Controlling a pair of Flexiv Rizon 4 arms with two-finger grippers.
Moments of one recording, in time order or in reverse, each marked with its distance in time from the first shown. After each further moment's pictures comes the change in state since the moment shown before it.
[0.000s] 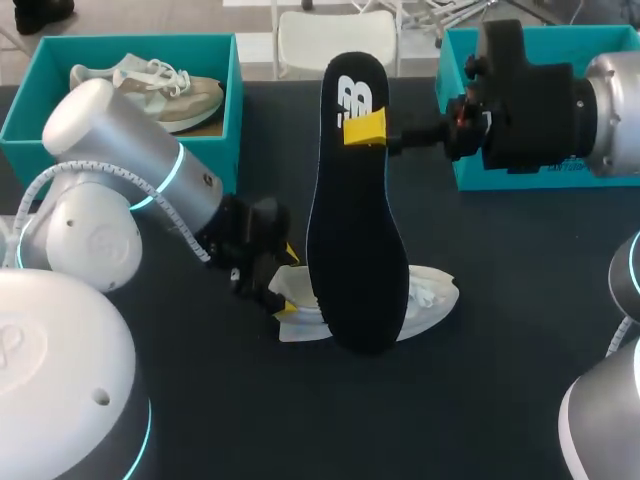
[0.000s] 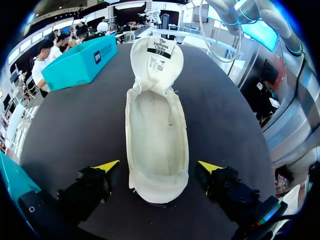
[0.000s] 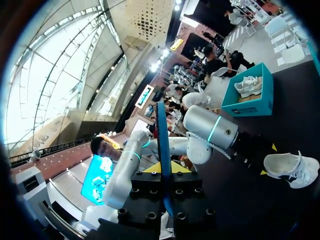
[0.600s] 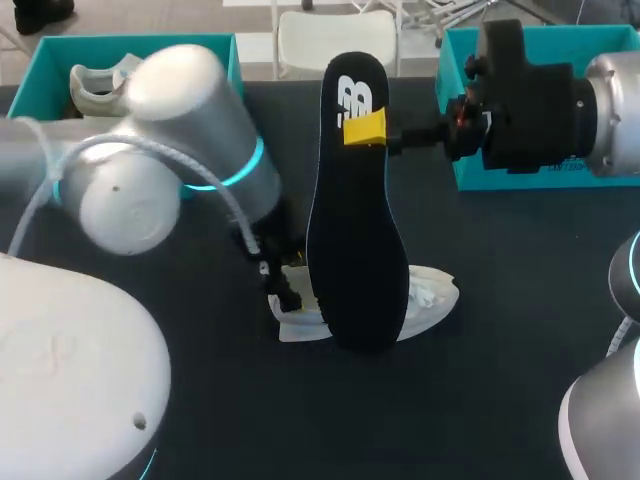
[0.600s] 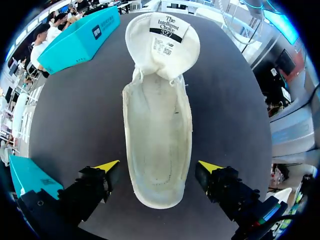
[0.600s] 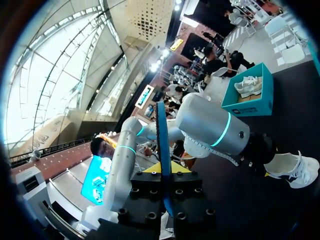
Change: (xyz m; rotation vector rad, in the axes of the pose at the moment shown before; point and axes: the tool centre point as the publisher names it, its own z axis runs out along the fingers) left arm 0.002 -0.009 -0.001 -0.350 -0.072 -0.031; right arm 0.000 0.000 0.000 0.000 0.000 0.000
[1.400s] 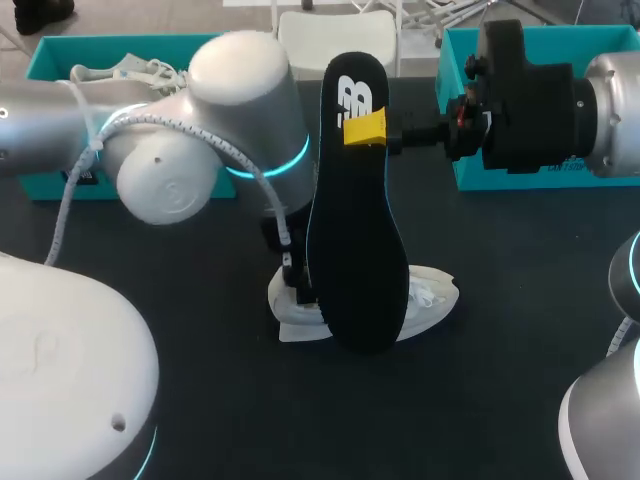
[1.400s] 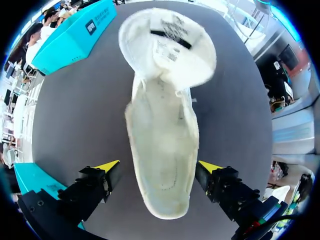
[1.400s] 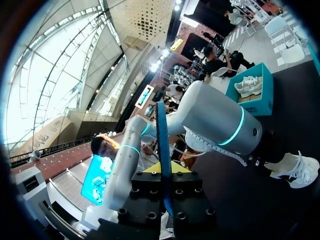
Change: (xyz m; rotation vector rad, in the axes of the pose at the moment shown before) left arm -0.014 -0.027 -0.007 -0.056 -0.015 0.000; right arm 0.000 0.000 0.000 0.000 0.000 0.000
